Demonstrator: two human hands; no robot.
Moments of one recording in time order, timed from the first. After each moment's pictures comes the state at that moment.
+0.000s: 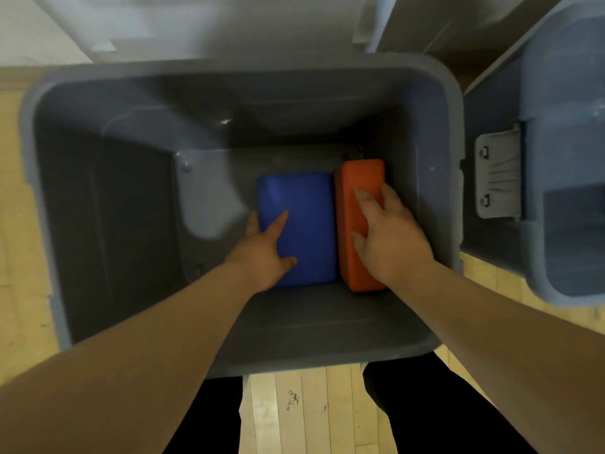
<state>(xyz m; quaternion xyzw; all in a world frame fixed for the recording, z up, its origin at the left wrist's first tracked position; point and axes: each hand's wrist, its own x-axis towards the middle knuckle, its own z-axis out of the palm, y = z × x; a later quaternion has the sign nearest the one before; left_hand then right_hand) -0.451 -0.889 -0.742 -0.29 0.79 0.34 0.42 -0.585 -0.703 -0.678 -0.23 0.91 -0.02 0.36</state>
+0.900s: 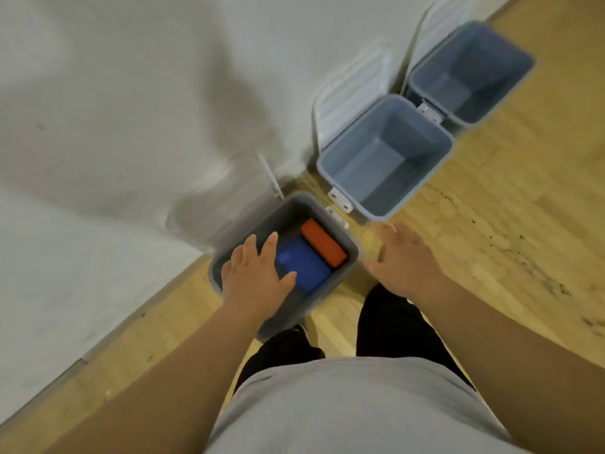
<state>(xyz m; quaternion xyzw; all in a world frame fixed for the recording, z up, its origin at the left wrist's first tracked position) -0.421 -0.920 -0.150 -0.01 0.97 0.08 0.25 -0.428 -0.647 -0.148 0.09 0.94 -0.15 0.29</state>
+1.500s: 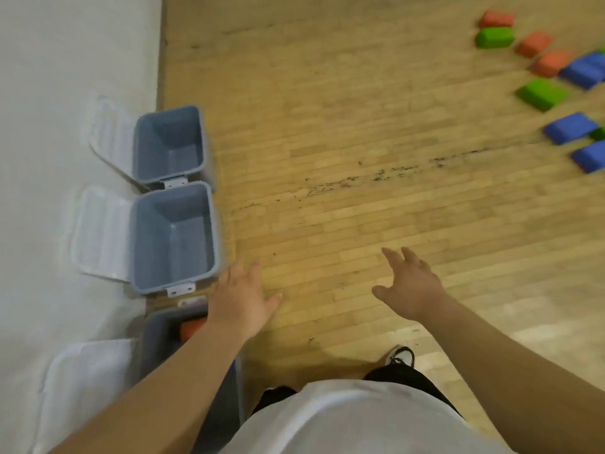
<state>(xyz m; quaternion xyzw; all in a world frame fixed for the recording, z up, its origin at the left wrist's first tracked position) -0.296 -0.659 -0.054 0.48 0.84 -0.05 0.23 -0.020 -0.507 -0.061 0.56 0.75 -0.28 0.18</state>
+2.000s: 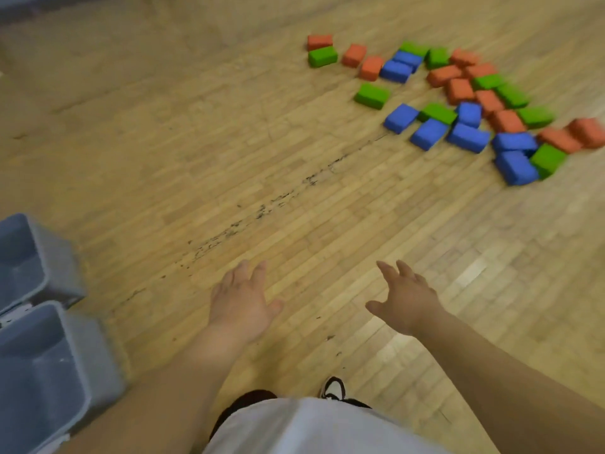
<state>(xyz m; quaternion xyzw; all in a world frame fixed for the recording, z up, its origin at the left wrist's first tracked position) -0.004 -0.375 -0.045 0.67 0.71 -0.10 0.20 0.297 -0.372 -0.039 0.72 0.62 -0.29 0.12</state>
